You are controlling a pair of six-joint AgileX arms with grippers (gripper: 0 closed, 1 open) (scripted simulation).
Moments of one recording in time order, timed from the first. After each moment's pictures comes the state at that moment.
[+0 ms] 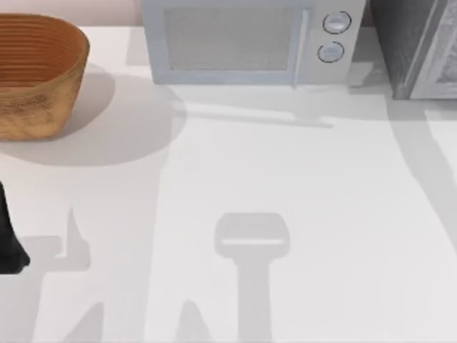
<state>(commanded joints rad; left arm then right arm) 0.00 0.00 0.00 0.00 0.00 0.00 0.19 1.33 1.75 -0.42 0.20 0.02</state>
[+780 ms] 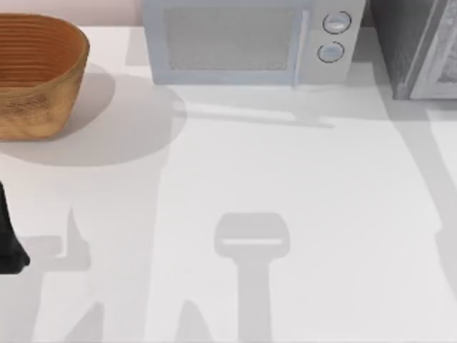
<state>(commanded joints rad) 0.00 0.00 0.00 0.00 0.00 0.00 0.14 1.72 2.26 -0.56 0.16 0.02</state>
